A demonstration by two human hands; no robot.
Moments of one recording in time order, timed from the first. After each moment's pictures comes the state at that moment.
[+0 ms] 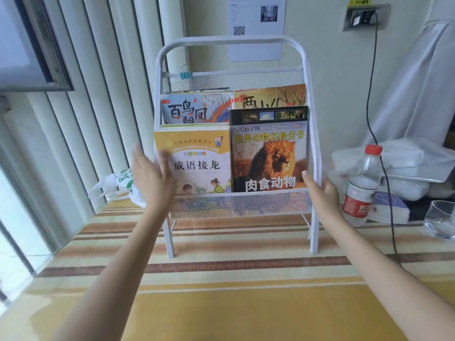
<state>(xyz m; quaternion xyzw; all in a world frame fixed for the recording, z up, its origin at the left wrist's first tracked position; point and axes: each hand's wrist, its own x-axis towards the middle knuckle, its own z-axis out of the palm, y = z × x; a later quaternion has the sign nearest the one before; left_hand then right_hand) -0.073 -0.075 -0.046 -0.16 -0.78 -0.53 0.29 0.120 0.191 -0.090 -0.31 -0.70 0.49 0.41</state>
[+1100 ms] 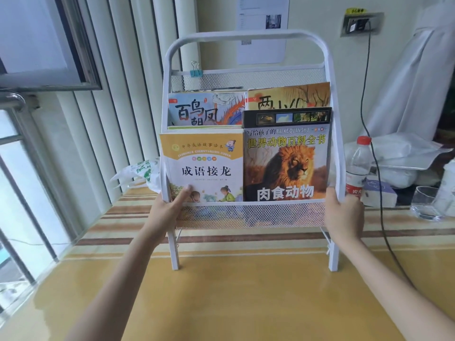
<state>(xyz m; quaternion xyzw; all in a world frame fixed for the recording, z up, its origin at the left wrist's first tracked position) 0.012 -0.169 -0.088 -0.25 -0.72 -0.65 -0.05 0.204 0.118 -0.108 -0.40 -0.70 0.29 0.51</state>
